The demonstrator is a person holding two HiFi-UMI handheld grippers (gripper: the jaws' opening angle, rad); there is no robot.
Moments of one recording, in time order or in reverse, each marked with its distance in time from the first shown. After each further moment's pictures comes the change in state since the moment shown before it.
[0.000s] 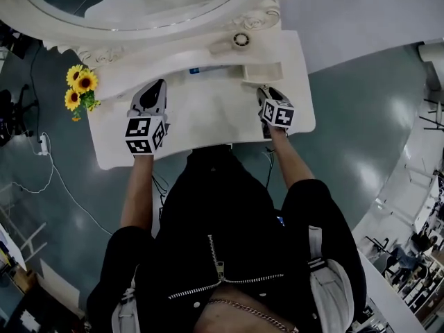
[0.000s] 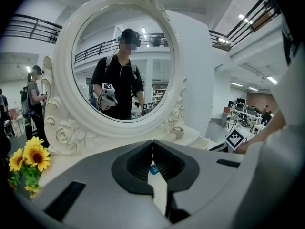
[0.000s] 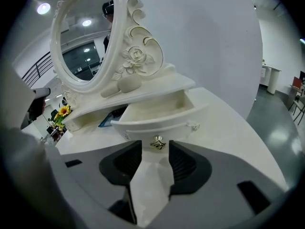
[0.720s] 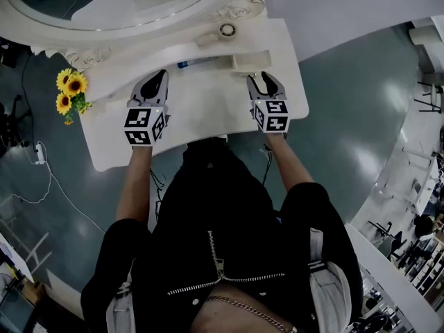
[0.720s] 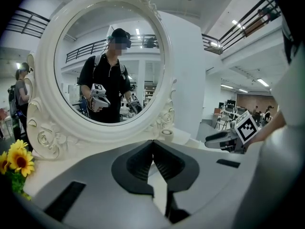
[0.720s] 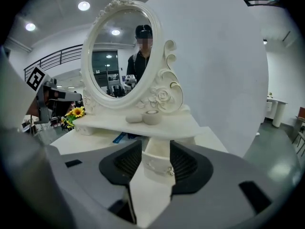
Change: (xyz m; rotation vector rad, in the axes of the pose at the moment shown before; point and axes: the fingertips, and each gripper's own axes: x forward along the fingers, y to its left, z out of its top) left arm 0.017 -0.035 0.011 0.026 -0.021 -0.107; right arm -0.079 0.056 0.064 -0.242 -0.261 0.008
